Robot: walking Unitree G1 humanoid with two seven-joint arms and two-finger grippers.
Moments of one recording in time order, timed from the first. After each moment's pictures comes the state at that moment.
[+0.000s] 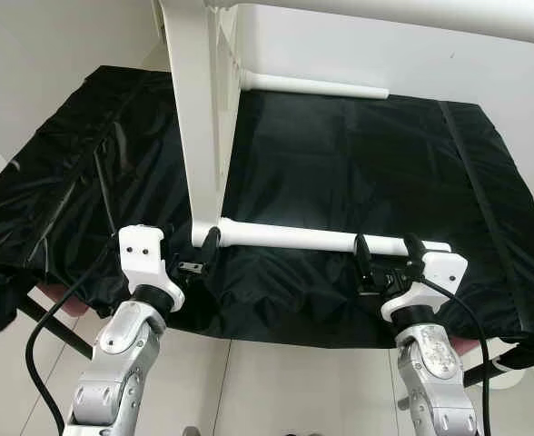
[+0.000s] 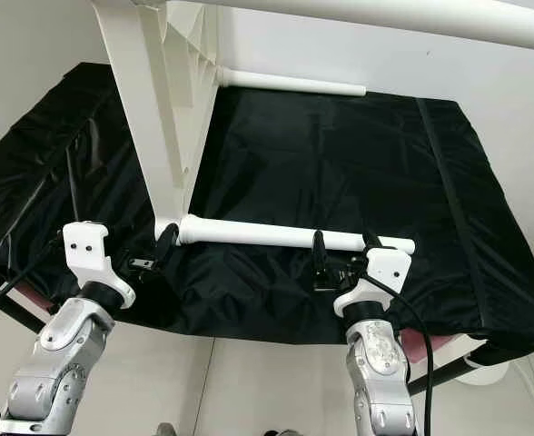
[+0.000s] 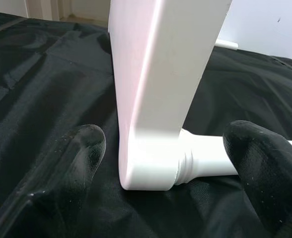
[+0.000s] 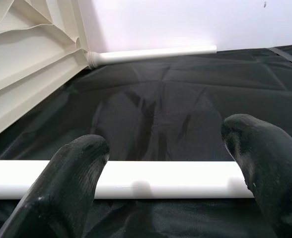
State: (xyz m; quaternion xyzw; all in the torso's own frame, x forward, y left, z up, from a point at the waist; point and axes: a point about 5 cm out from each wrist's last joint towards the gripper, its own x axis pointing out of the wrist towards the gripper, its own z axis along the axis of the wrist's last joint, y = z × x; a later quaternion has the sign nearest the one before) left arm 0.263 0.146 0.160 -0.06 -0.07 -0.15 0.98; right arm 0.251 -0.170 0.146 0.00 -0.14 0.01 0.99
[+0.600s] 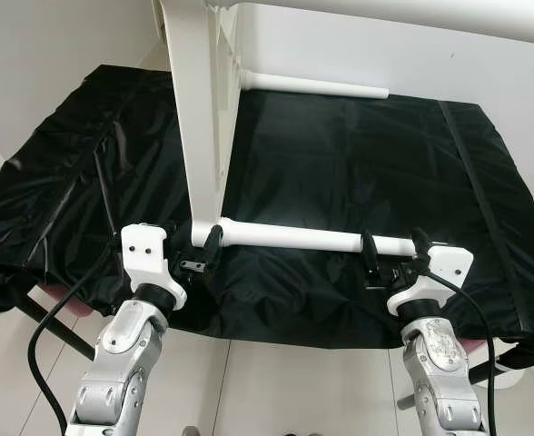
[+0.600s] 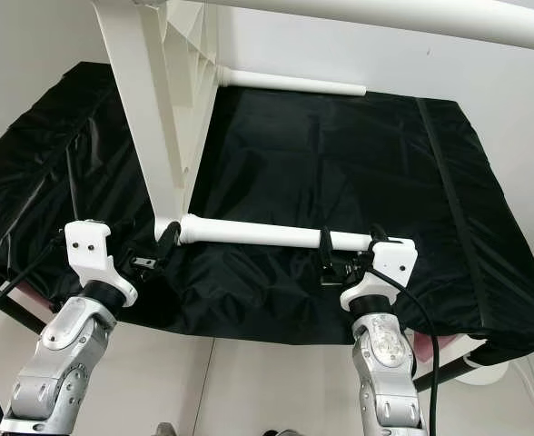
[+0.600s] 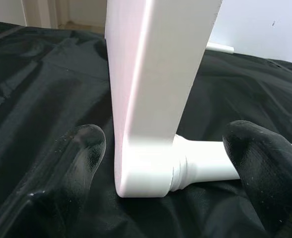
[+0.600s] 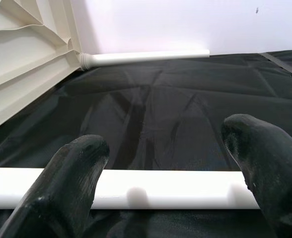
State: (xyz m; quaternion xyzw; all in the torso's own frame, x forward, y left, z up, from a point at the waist) left arm 0.263 0.142 0.162 -0.05 -0.08 -0.16 0.98; right arm 0.257 -0.178 0.149 -0.01 -0.14 0.00 0.99
